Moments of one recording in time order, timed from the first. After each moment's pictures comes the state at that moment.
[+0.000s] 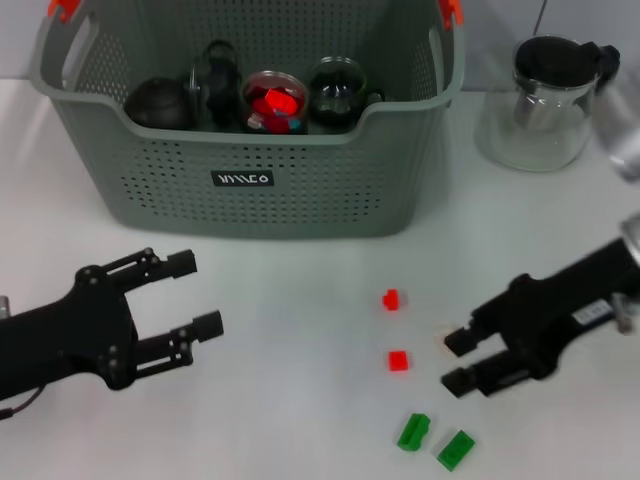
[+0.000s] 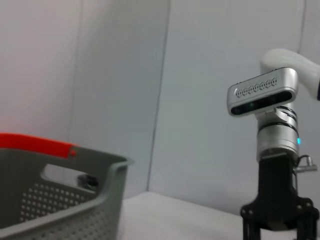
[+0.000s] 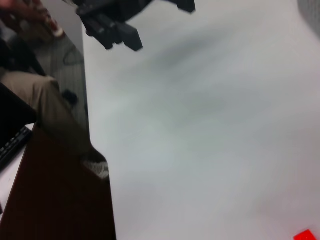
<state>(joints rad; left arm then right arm) -0.30 -2.14 0.41 0.69 1.98 1.90 -1.07 0.70 2.10 -1.03 -1.07 -2.35 -1.86 2.00</state>
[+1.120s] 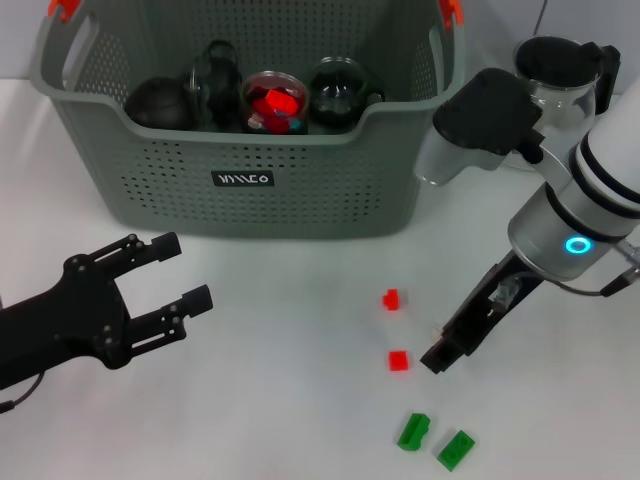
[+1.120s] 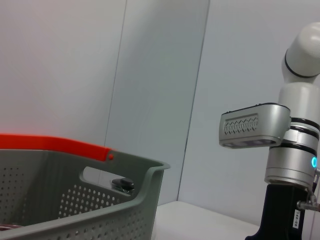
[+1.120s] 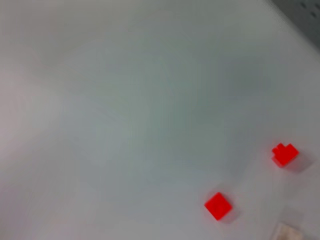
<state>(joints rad) -0.31 -2.14 0.35 0.63 1.98 1.85 -1.06 0.82 2.10 -1.49 -1.08 -2.51 -1.61 2.62</state>
